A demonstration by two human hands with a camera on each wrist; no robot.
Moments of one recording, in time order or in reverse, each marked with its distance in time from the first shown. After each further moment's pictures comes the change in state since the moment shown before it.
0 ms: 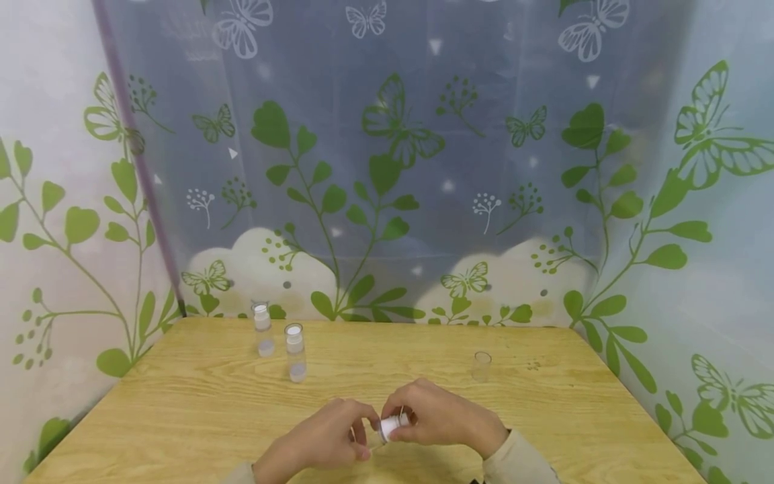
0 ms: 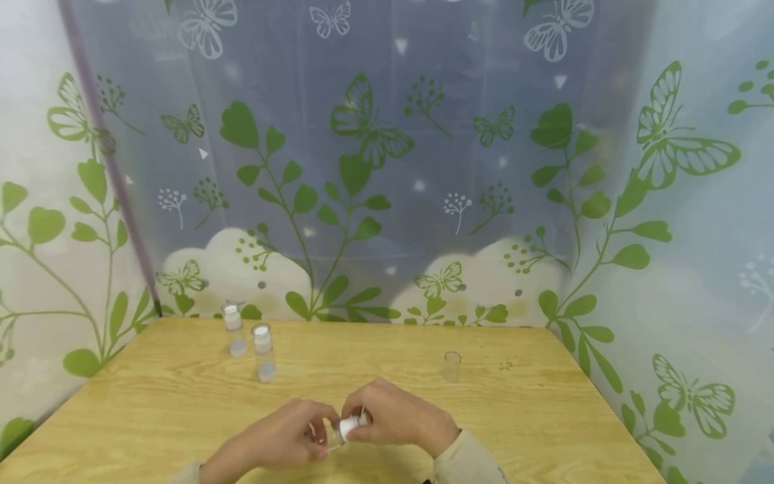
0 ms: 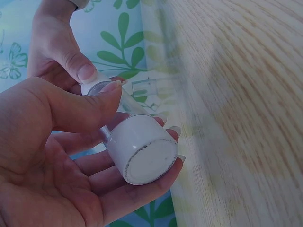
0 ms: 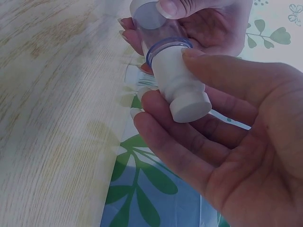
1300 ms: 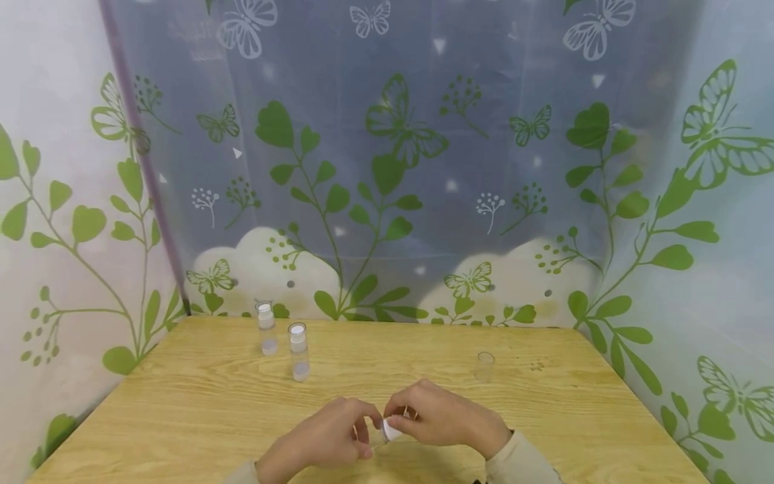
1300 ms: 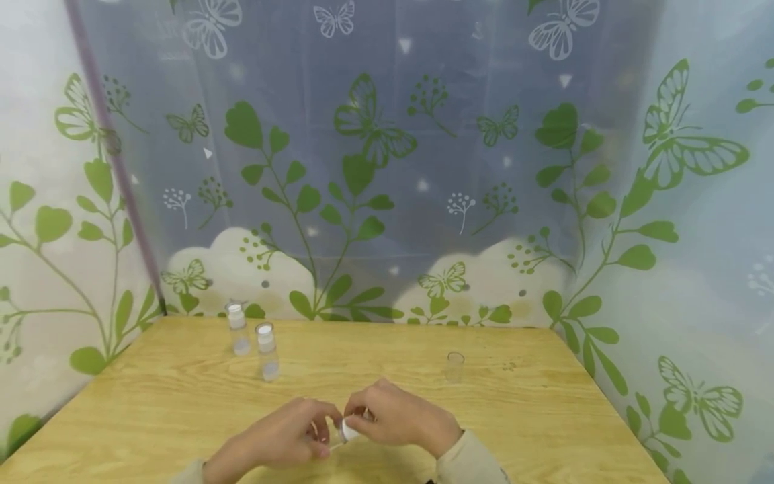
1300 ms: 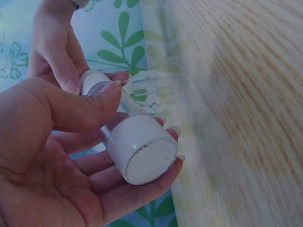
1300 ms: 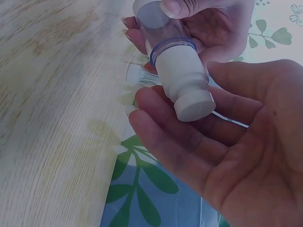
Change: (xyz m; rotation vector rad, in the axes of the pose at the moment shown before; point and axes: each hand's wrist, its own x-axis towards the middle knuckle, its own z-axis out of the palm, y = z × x) left_hand -0.001 0.000 0.000 0.019 0.002 -0.002; right_hand -0.001 0.003 0.001 0.030 -0.004 -0.013
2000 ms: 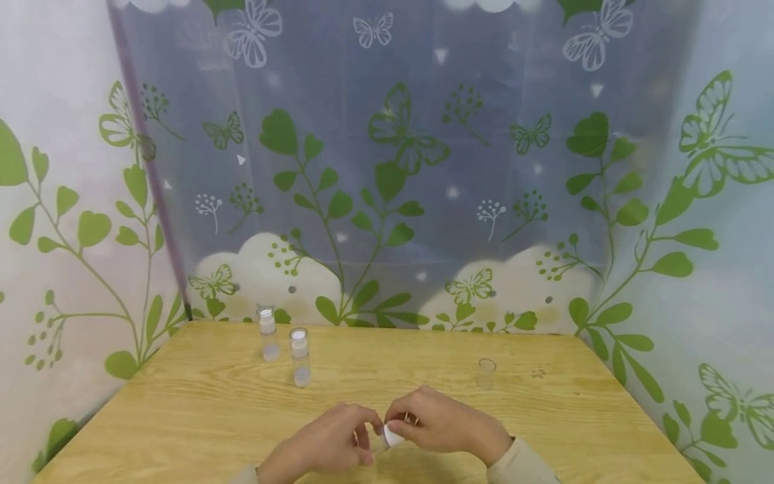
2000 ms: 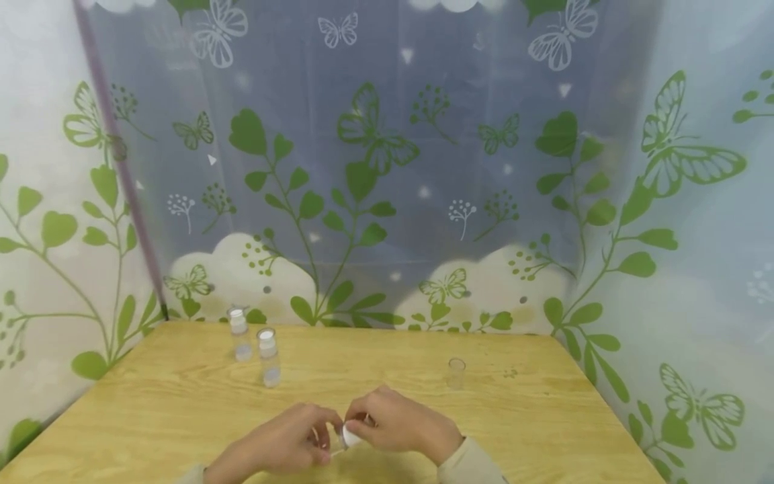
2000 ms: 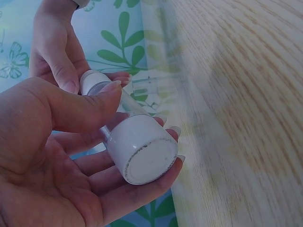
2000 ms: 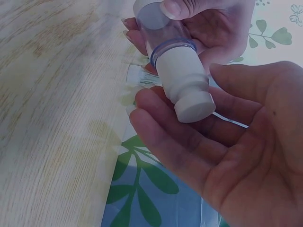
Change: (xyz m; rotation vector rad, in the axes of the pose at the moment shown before) left_hand 0.000 -0.002 0.000 0.008 0.012 -0.003; right_hand 0.002 0.003 0.001 0.032 -0.006 -0.025
